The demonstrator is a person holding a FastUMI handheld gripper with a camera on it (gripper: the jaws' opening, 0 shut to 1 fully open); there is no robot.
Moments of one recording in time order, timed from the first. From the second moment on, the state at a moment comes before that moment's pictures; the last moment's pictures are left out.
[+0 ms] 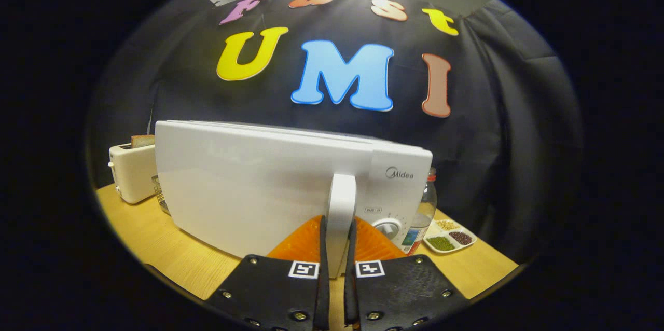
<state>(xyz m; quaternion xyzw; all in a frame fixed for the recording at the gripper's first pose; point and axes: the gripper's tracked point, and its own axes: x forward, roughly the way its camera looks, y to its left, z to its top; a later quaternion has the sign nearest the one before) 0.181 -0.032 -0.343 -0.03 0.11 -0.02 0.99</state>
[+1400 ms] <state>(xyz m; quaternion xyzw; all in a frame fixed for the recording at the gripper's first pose) -0.064 0.200 -0.291 -0.01 0.13 0.25 0.96</state>
